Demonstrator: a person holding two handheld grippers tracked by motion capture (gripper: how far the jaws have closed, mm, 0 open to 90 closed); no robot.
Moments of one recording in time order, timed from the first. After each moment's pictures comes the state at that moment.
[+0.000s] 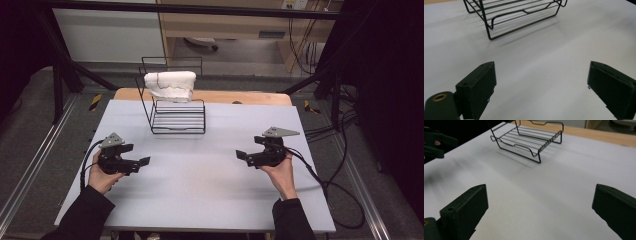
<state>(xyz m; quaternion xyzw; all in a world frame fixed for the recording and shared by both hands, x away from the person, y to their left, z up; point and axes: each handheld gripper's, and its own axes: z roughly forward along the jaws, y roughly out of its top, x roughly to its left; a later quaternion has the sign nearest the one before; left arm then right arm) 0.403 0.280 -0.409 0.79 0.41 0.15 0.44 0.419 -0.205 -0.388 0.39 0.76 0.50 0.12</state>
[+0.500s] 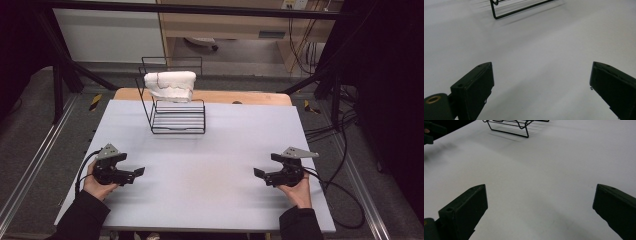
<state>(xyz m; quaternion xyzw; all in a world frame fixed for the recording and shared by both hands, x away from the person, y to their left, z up) 0.384 0.296 -0.430 0.80 0.41 0.16 0.42 0.383 -0.259 -0.430 0.40 0.76 0.50 0.12</state>
